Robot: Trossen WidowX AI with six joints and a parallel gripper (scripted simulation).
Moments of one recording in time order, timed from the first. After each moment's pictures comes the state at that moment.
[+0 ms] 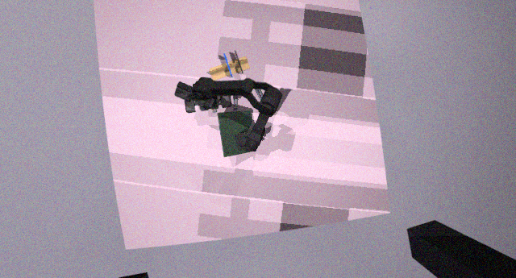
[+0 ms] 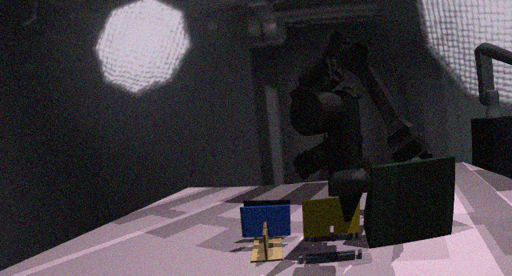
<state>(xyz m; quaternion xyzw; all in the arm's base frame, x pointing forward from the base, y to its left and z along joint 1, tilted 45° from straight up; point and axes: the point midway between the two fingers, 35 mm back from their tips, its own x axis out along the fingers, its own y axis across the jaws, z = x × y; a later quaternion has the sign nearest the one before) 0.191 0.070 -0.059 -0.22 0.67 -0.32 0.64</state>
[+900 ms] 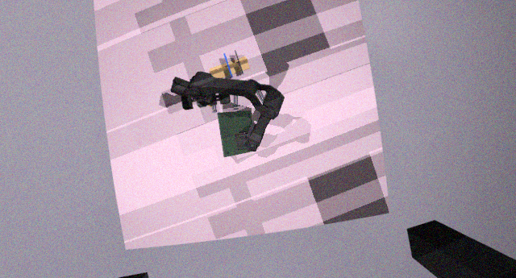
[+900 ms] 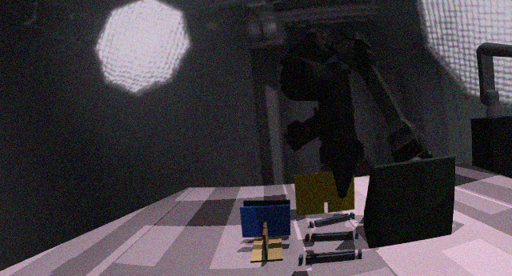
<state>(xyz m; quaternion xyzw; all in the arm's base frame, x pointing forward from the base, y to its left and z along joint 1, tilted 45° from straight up) 0.205 0.100 -0.026 -0.22 0.67 -0.31 0.64</state>
